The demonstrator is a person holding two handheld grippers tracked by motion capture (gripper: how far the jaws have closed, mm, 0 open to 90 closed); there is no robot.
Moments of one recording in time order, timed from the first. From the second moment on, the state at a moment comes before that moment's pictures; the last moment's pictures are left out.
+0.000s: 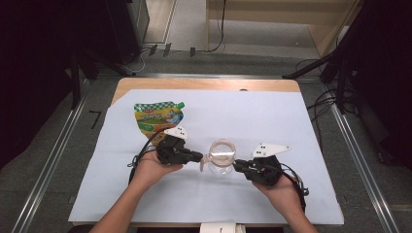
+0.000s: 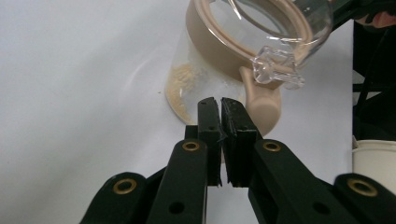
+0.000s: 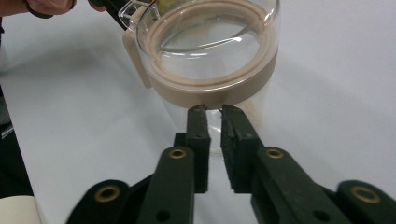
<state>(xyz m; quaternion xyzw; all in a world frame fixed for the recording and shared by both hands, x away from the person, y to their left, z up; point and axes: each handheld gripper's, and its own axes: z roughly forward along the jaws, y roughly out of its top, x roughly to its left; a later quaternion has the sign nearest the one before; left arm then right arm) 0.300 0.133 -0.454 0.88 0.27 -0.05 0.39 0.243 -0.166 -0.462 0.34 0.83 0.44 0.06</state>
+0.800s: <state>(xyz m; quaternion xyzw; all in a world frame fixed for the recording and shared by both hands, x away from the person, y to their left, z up) 0.291 0.118 -0.457 0.88 0.25 -0.08 0.39 0.254 -0.164 -0.469 0.35 0.83 0.42 0.06</state>
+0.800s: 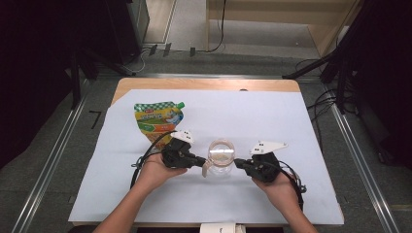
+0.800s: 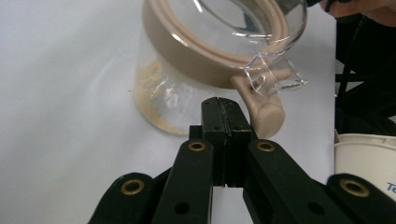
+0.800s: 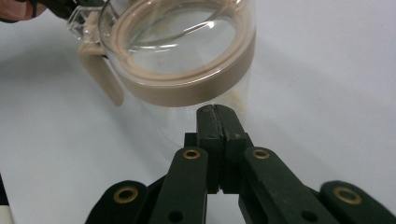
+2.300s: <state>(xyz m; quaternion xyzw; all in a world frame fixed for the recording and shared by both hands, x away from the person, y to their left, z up) 0.282 0.137 -0.439 0.87 0.25 -0.10 0.42 0.203 -0.144 -0.448 0.33 0.83 0.44 0.06</state>
